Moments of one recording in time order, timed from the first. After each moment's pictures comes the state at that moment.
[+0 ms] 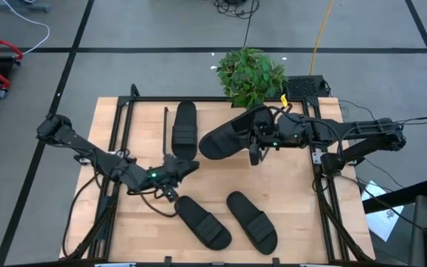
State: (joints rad) left arm -0.50 1.26 0.90 0.30 -0.79 1.54; right arm 0.08 1.25 1.28 -0.29 0.21 0.52
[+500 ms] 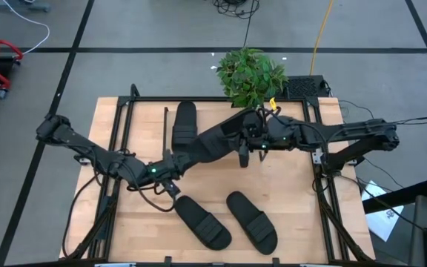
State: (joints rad) left arm -0.45 1.26 0.95 0.32 -0.78 1.66; right arm 0.09 1.34 1.28 -0.11 0.17 0.54
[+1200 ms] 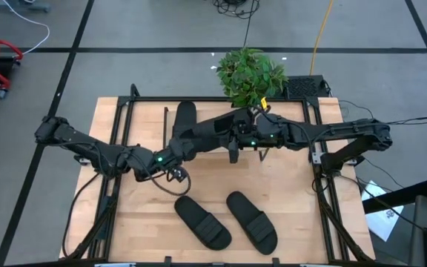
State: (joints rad) left arm -0.31 1.26 0.95 0.29 -0.81 1.75; right arm 0.06 1.44 1.28 -0.02 0.10 0.60
